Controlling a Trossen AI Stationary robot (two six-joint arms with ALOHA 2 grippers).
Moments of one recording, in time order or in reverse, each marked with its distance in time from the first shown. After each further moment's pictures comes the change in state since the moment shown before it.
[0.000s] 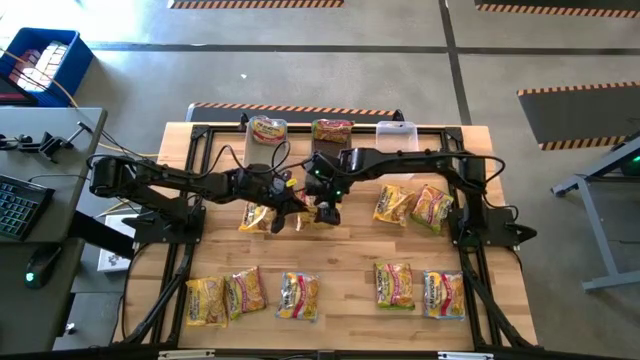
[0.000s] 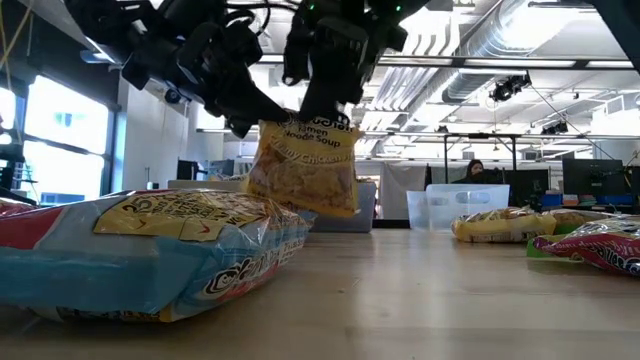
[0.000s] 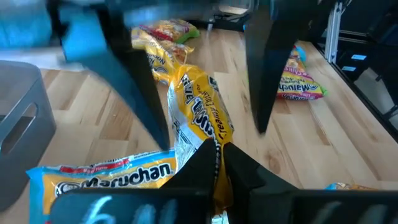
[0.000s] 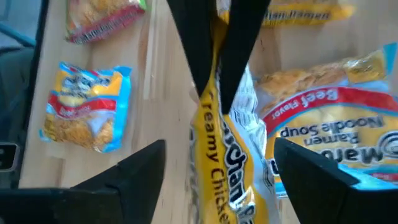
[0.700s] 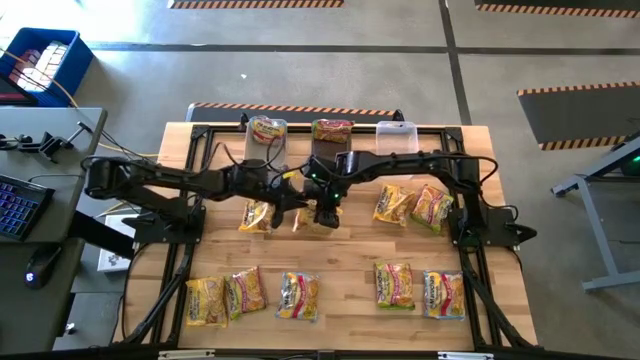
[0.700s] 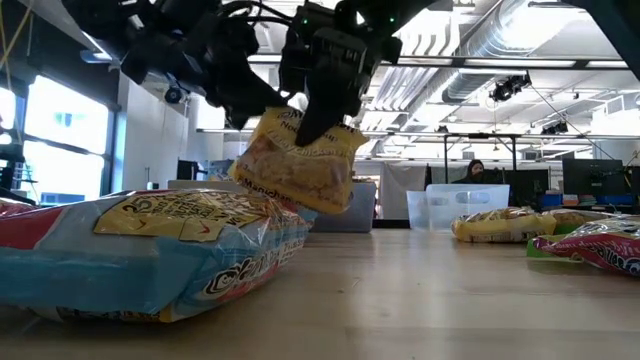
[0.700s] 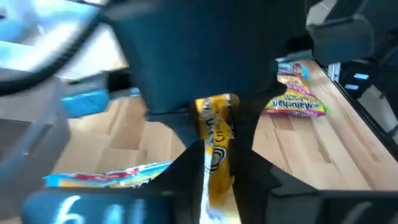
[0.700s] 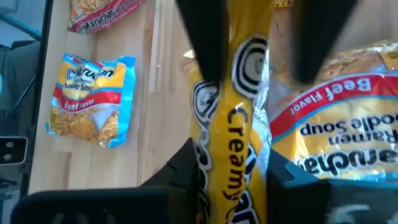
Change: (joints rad) left arm 0.026 -0.057 -0.002 -0.003 -0.007 -0.035; right arm 0.000 0.042 0.009 -0.009 -0.049 0.006
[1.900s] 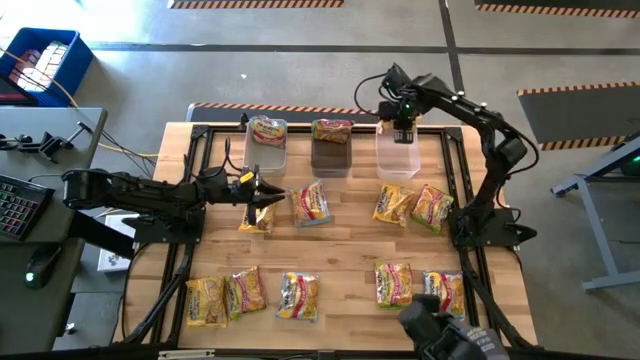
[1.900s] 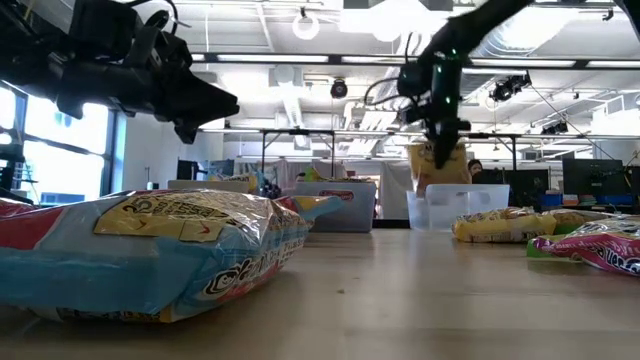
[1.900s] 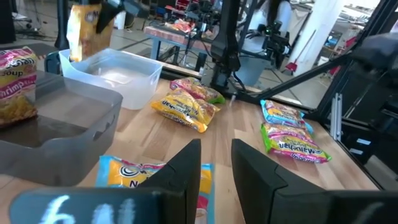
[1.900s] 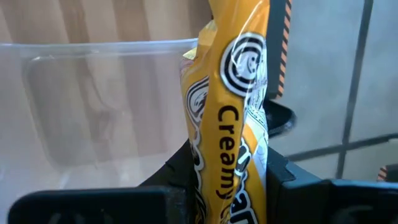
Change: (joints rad) left arm 0.063 -0.233 -0.427 0.486 -0.064 -0.149; right arm -0.724 -0.253 -0.121 -0.314 0.594 -0.824
